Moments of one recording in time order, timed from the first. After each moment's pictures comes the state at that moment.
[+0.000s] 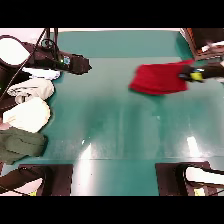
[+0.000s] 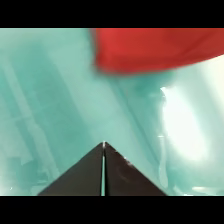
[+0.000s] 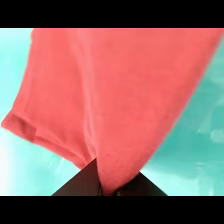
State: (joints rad) left arm -0.41 -1.19 1.50 1.17 -1.02 -1.56; right arm -0.37 -1.34 1.27 -1.05 1.02 1.41
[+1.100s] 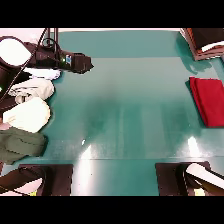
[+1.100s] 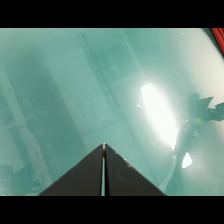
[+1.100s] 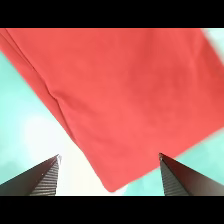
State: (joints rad) left arm -0.42 -1.19 1.50 1.17 -0.99 -1.58; right arm -0.84 -1.15 1.17 -1.36 1.22 1.43
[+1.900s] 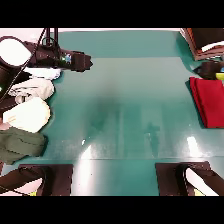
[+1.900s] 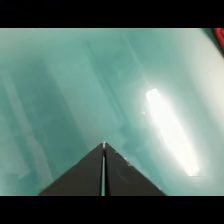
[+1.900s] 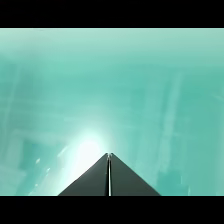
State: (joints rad) left arm -0.42 -1.19 1.50 1.19 -0.94 -1.57; right arm -0.12 -0.92 1.27 -1.16 1.18 1.42
